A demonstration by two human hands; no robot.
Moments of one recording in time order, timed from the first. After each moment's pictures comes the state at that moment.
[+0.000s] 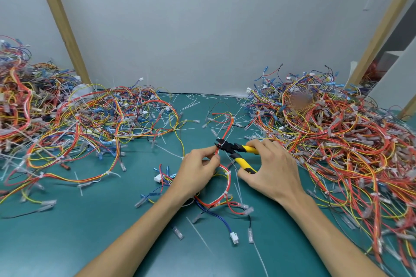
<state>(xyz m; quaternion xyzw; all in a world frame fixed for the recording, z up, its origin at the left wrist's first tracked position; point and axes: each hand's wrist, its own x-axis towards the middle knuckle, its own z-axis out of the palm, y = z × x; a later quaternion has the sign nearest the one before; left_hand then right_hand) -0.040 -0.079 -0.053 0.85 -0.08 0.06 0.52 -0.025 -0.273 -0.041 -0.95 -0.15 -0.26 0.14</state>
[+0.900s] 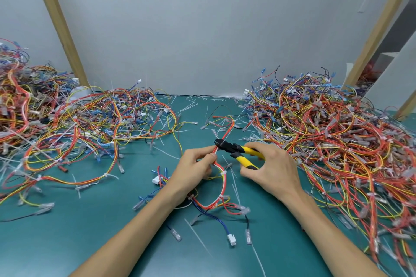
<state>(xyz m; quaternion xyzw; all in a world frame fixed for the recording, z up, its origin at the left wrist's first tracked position) -0.040 -0.080 -0.042 0.72 -0.07 -0.01 0.69 -0.020 -0.283 -0.039 -0.94 -0.14 -0.23 0.23</state>
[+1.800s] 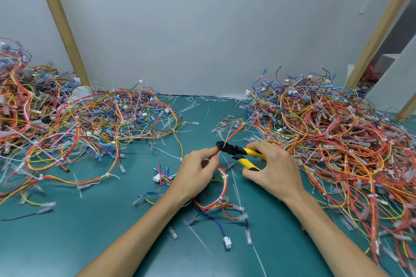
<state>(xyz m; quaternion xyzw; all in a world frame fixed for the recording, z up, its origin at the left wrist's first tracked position) -0.043 -0.079 -0.046 0.84 -0.11 0.12 0.51 -0.022 -0.284 -0.036 -0.93 -0.17 -0.24 0.21</state>
